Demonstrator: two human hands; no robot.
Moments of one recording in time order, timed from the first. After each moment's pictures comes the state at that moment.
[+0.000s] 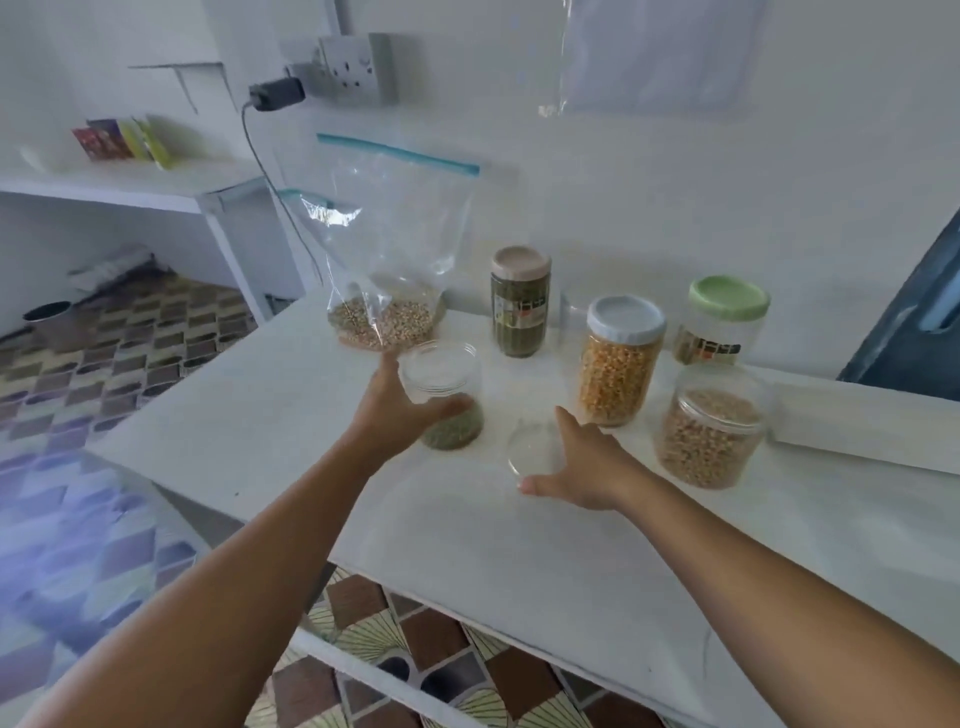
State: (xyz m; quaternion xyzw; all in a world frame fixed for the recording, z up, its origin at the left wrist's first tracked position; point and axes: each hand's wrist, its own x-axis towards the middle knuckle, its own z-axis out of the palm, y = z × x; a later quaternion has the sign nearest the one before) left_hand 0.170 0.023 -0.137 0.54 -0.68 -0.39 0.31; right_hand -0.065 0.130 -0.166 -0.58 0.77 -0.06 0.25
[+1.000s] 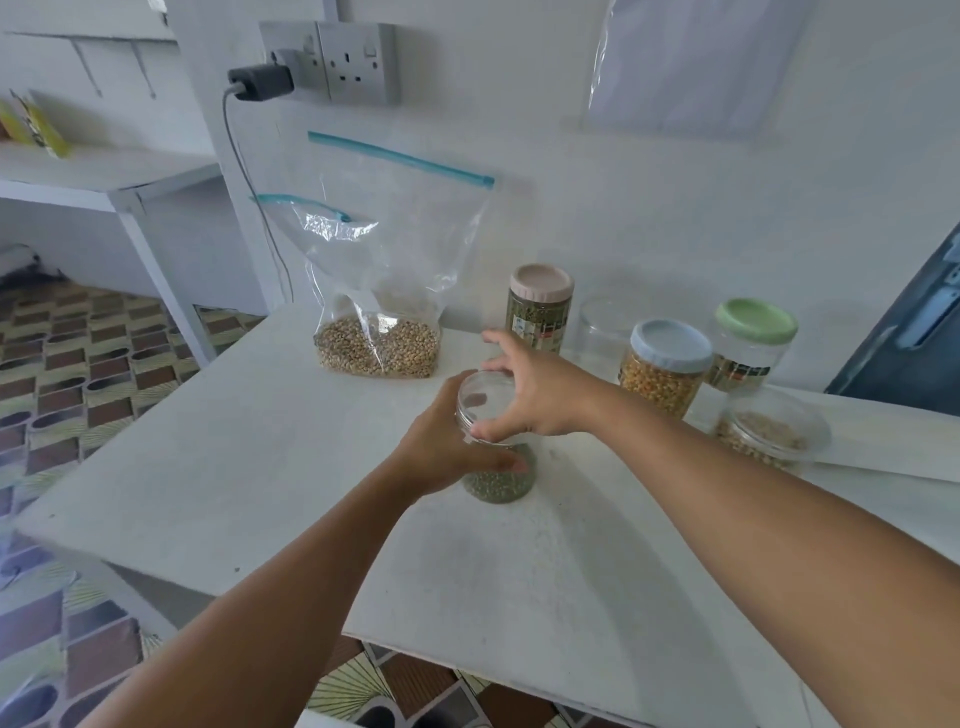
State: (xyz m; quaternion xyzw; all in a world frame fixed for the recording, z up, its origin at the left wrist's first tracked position) left_hand 0.173 -0.040 -0.169 0.35 -0.76 -0.50 0.24; right_hand 0.007 0.025 -0.079 -0.67 0.68 -0.17 0.24
